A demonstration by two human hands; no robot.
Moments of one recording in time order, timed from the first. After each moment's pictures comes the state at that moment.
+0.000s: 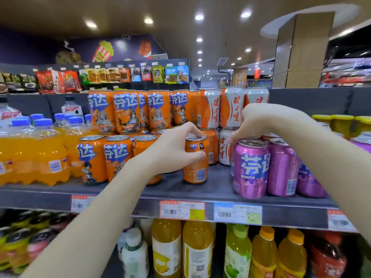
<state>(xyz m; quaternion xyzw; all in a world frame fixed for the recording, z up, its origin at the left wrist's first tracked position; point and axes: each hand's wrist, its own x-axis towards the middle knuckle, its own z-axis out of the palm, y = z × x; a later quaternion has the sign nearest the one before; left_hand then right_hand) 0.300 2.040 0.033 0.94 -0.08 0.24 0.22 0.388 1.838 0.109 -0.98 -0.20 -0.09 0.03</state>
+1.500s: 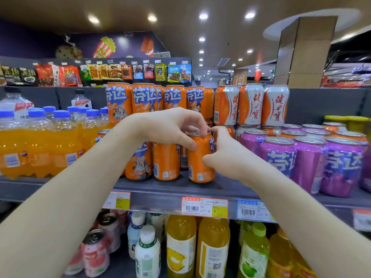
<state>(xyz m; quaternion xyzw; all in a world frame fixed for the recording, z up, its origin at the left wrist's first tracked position) 0.286 2.100 0.085 0.95 -0.18 0.04 0.24 0.323 1.918 0.024 -0.88 -0.28 -0.04 0.38</state>
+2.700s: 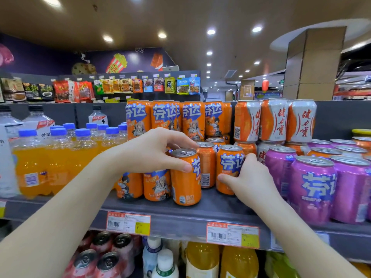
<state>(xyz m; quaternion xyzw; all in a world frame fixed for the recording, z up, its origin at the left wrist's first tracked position) 0.251 2.162 0.070 0.96 -0.13 0.16 0.18 0.351 1.944 -0.010 -0.91 -0.15 -0.17 0.35</state>
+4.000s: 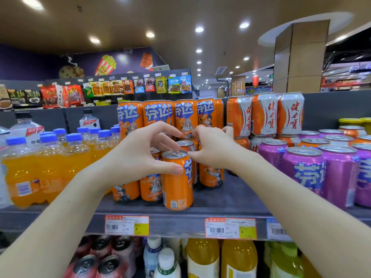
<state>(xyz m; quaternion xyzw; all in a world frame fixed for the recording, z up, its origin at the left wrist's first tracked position) 0.231 2.164 0.057 0.92 -0.14 0.26 0.25 0.358 1.994 0.051 -0.89 -0.35 -0.23 0.16</state>
